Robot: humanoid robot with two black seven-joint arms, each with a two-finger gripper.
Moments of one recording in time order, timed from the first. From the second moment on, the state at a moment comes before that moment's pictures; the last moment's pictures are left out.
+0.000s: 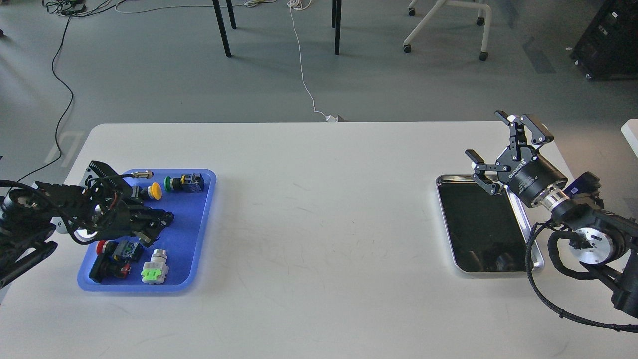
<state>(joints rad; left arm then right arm) -0.73 0.71 -0.30 -0.90 2.18 -0.23 -0.49 0.65 -0.57 0.37 0.82 0.01 0.49 0.49</state>
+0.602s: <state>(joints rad) -0.82 0.77 -0.31 -1.08 2.18 -0.27 -0.49 0.65 -0.57 0.37 0.82 0.01 0.49 0.49</state>
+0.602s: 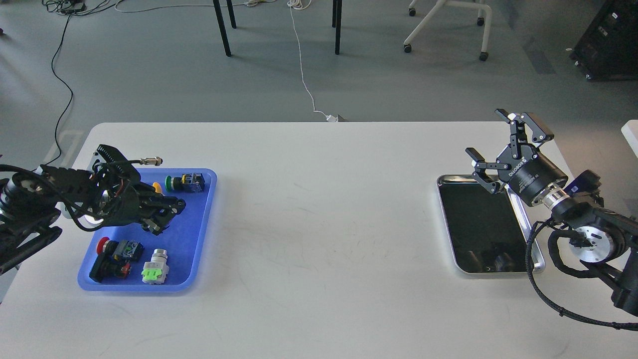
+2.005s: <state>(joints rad) -1.07 0.12 -0.19 -0.99 2.18 -0.49 -0.49 1.09 -0.60 0.12 0.85 0.00 0.49 0.49</state>
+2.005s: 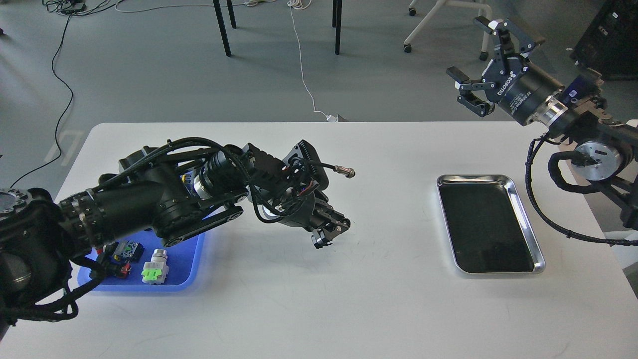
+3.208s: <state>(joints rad) -1.03 -0.04 -0.13 -0.83 2.18 -0.49 -0.49 1.13 -0.56 0.04 0.83 0.00 0.49 0.49</state>
